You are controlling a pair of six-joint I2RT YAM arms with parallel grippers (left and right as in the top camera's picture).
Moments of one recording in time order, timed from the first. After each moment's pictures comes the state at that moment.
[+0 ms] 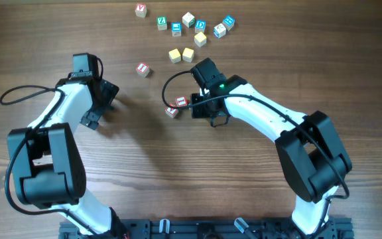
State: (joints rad) left arm 0.10 1.84 1.12 -0.61 -0.14 -0.96; right arm 0.60 1.98 1.33 -0.60 -0.12 0.50
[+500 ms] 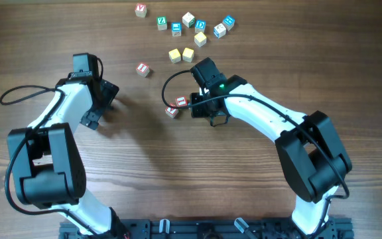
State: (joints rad) left arm 0.10 1.84 1.12 -0.61 -0.14 -0.96; right arm 0.60 1.98 1.33 -0.59 -0.12 0.50
